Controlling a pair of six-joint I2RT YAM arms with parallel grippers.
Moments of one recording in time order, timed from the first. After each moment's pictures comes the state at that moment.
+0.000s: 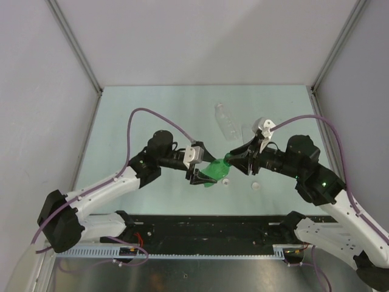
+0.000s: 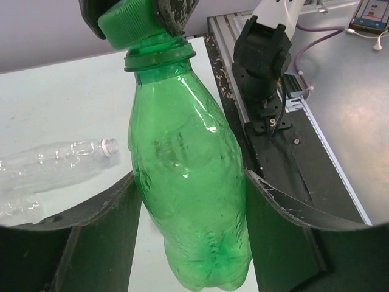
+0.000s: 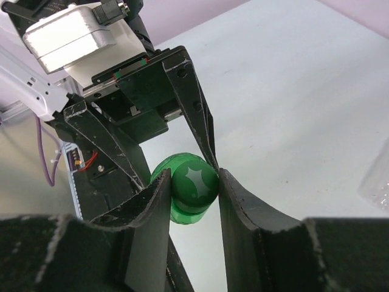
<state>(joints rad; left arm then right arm) -0.79 1.17 0.83 0.14 0.93 0.27 0.73 0.76 1.00 -0.37 -0.38 0.11</state>
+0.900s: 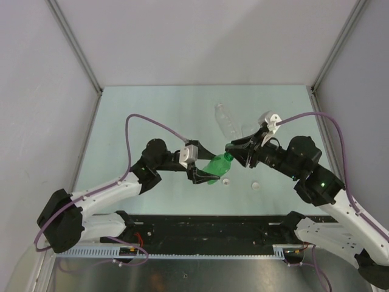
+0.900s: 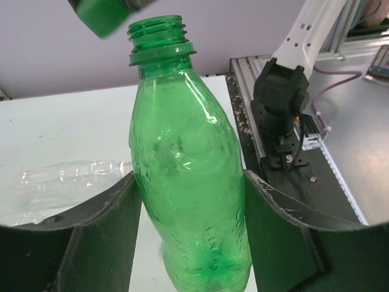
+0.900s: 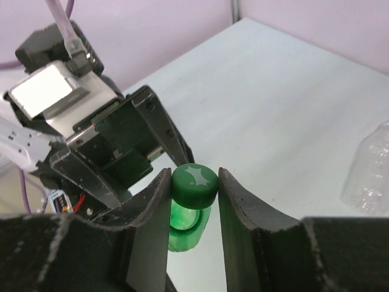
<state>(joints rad) -0.79 1.16 0.66 0.55 0.84 0.07 0.77 0.77 1.00 -0.28 -0.20 0.18</state>
